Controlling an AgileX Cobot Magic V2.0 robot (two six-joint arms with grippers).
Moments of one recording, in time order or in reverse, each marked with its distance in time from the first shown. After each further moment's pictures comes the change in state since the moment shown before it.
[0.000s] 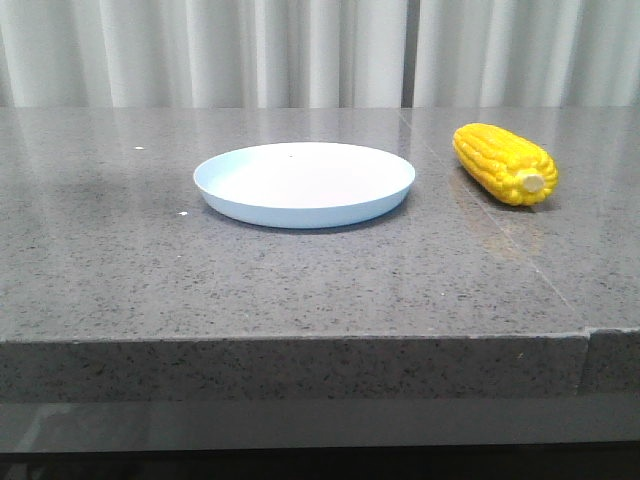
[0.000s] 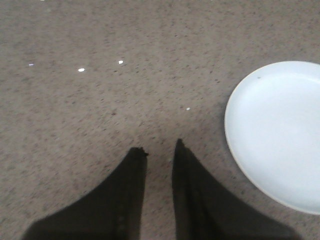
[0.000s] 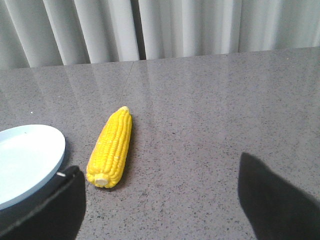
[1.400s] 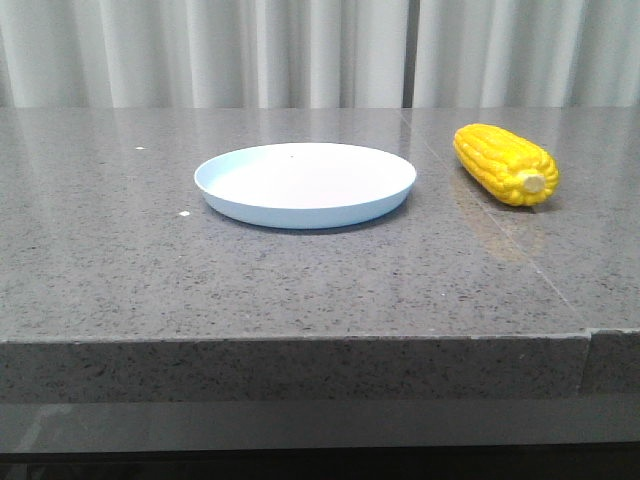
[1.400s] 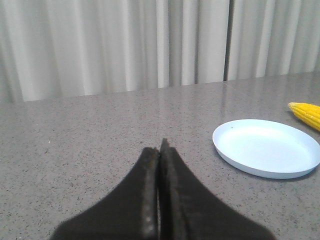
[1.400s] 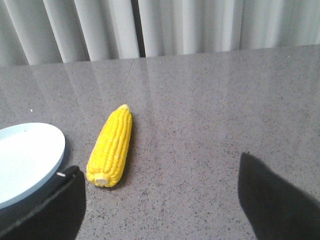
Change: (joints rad) left arm 0.036 -1.354 1.085 0.003 -0.504 -0.013; right arm 0.000 0.061 -0.033 0.000 0.015 0.000
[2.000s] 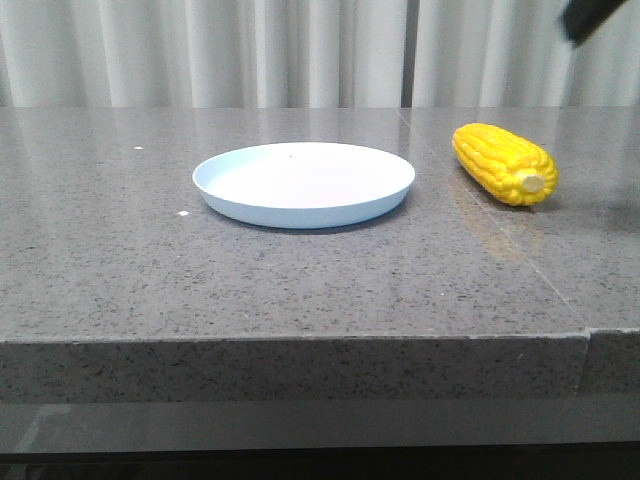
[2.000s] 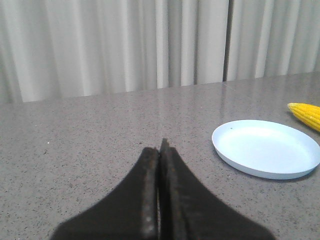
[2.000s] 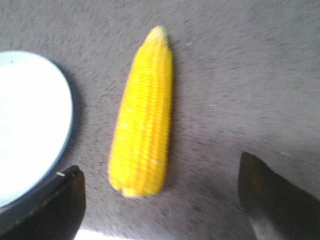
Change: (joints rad) left arm 0.000 0.000 0.000 0.000 -0.002 0.000; right arm 0.134 0.856 -0.593 0.031 0.289 0.000
